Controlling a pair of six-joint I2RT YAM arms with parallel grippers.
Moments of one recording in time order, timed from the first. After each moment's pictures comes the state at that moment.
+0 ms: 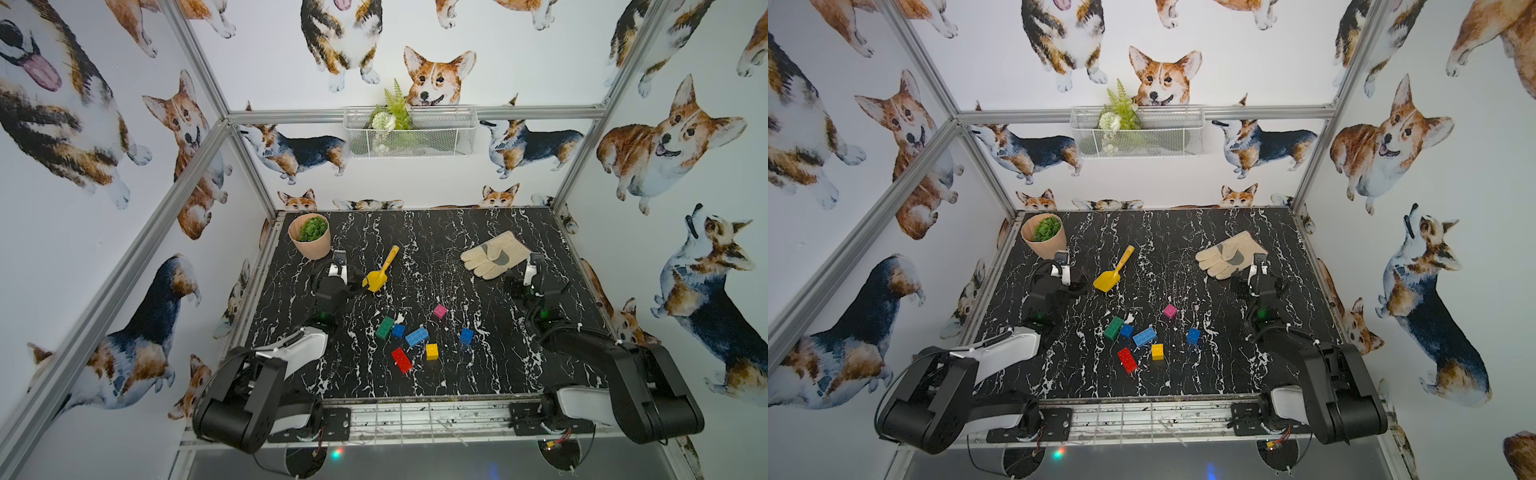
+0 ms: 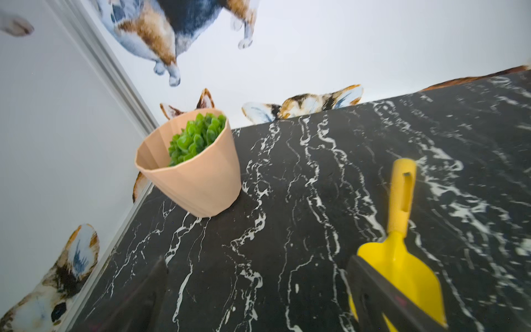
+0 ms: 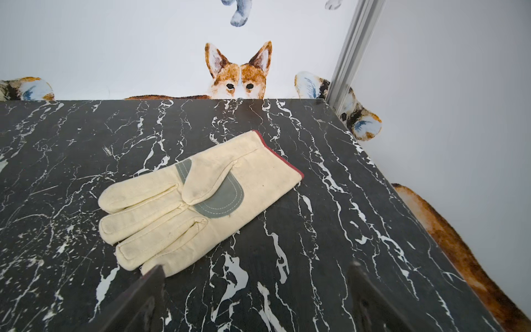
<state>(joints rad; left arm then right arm) -0.38 1.26 0.43 0.59 -0.40 0.12 0.20 1.24 0.39 0.50 0.33 0.03</state>
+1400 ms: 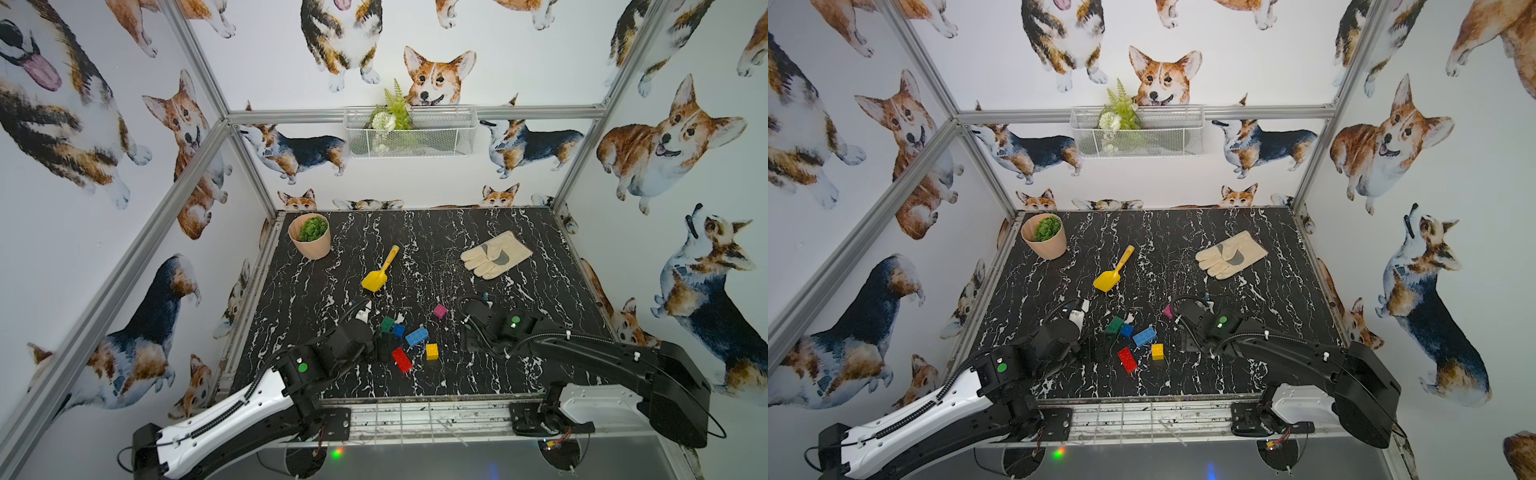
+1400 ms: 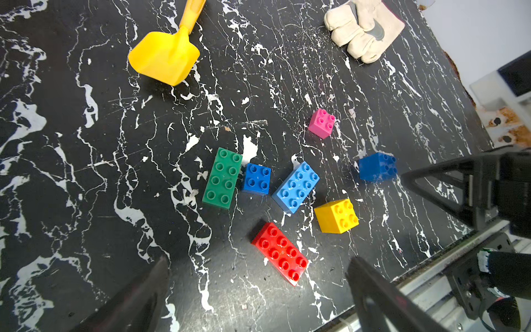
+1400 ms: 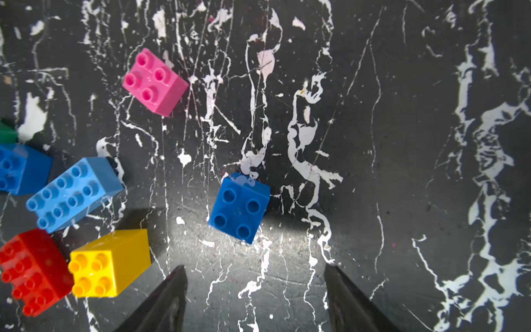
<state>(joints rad) -0.99 0.69 0.58 -0.65 -0.26 -0.71 0.98 1.25 0.77 -0.78 0.26 0.94</state>
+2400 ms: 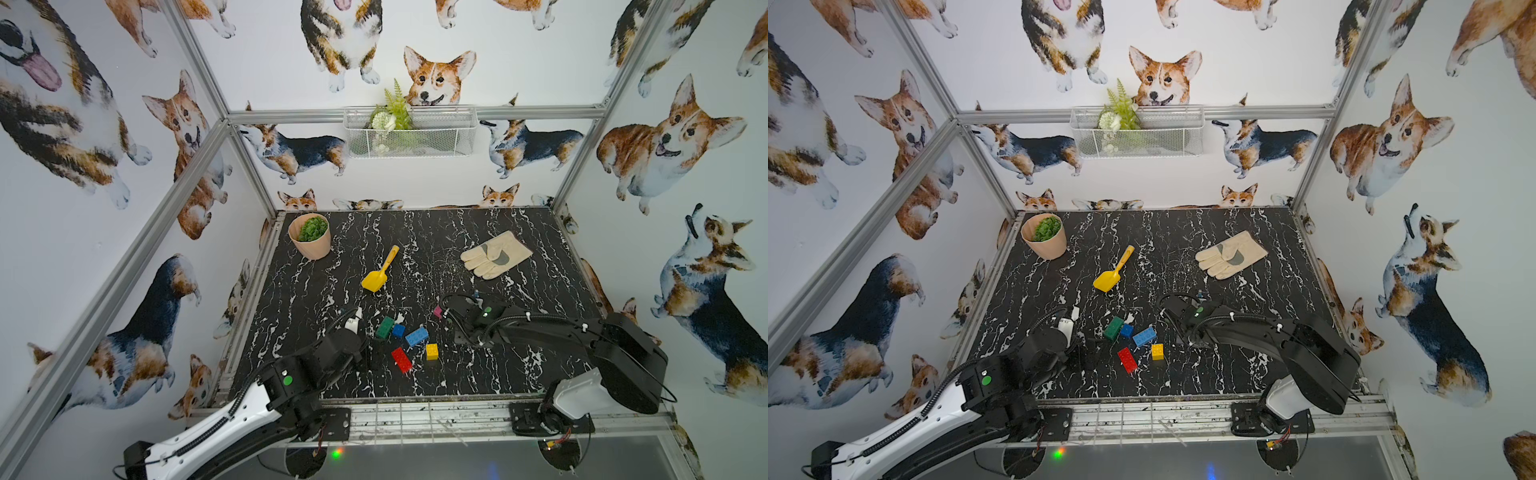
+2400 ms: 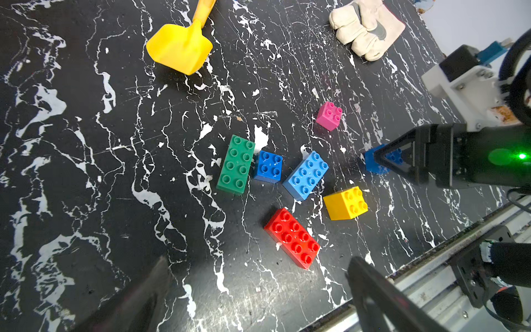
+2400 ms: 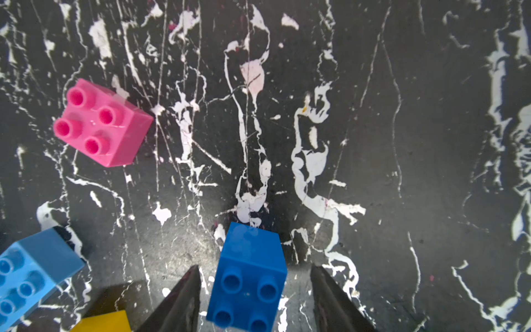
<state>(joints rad) -0.99 0.54 0.52 -0.73 -0.27 -0.72 0.95 1.48 0.83 -0.72 0.31 1.03</state>
